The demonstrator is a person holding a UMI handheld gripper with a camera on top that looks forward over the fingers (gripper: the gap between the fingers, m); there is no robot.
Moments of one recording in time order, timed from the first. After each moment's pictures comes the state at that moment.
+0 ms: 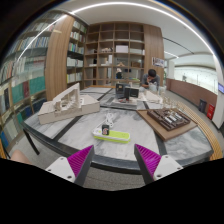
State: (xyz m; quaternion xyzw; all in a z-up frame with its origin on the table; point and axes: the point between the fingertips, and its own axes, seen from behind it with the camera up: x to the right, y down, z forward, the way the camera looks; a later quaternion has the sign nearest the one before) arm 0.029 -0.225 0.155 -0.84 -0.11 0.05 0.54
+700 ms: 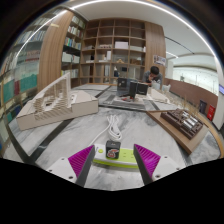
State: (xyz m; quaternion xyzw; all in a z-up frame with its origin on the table) arm -0.047 -0.027 0.071 -0.84 -0.10 0.03 0.54
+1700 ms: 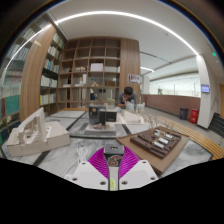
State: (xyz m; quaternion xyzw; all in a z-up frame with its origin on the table) arm 0.065 -0.001 0.197 -0.77 0.01 -0.03 0.64
